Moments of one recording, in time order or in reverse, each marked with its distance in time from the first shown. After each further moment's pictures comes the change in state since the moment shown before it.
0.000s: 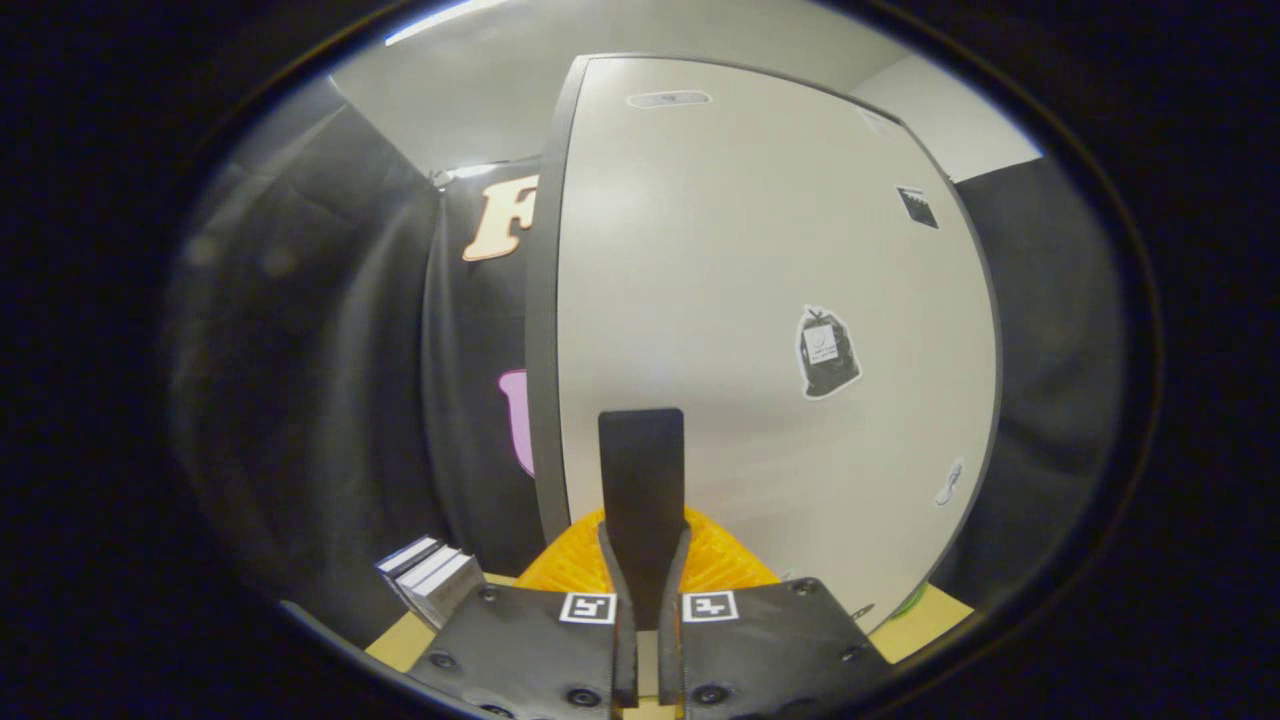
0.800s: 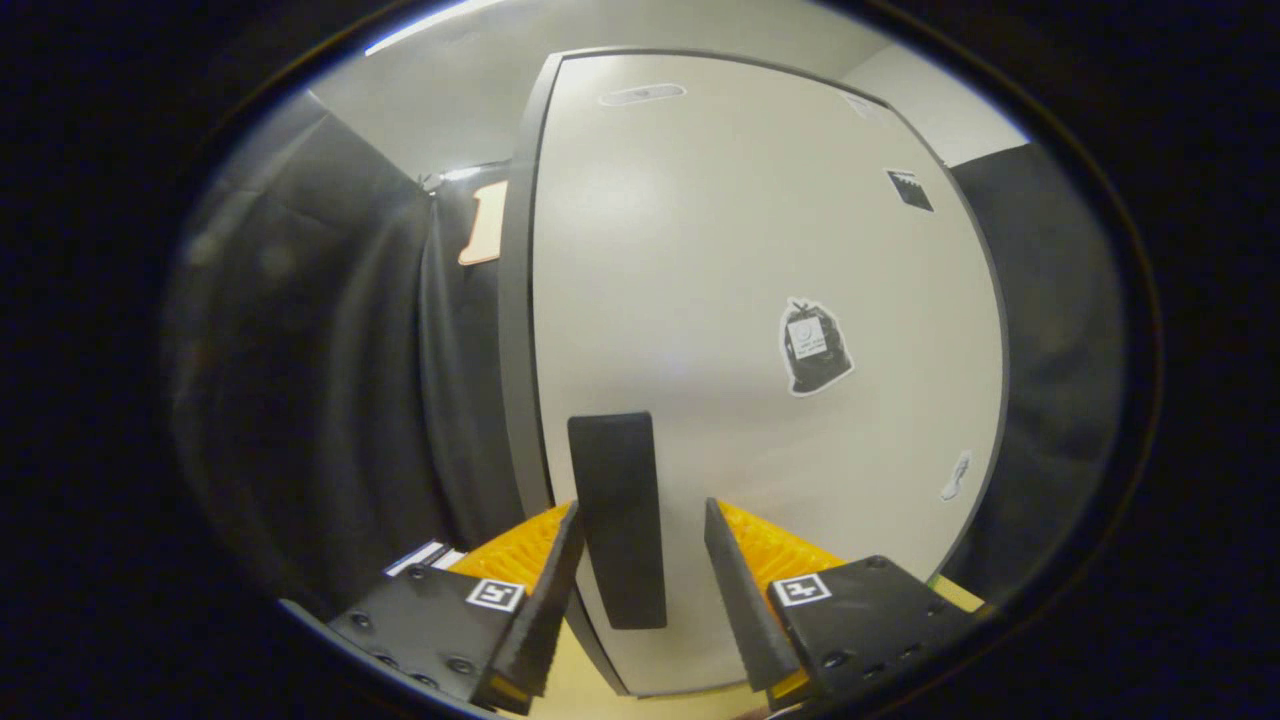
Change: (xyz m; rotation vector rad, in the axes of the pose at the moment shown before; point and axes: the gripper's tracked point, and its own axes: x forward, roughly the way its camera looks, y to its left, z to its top) arm 0.008 -0.004 0.001 0.038 0.007 -0.017
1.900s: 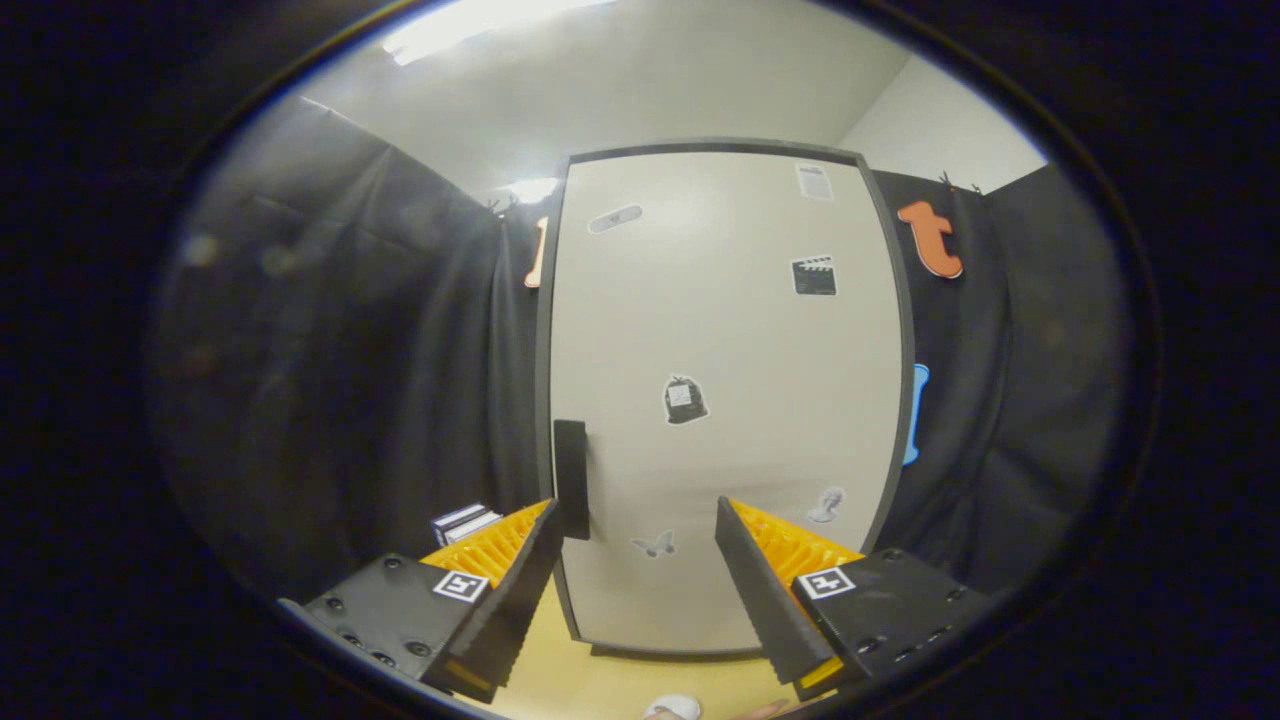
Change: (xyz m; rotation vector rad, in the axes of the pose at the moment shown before) arm -0.132 -0.082 0.051 -0.060 -0.018 0.200
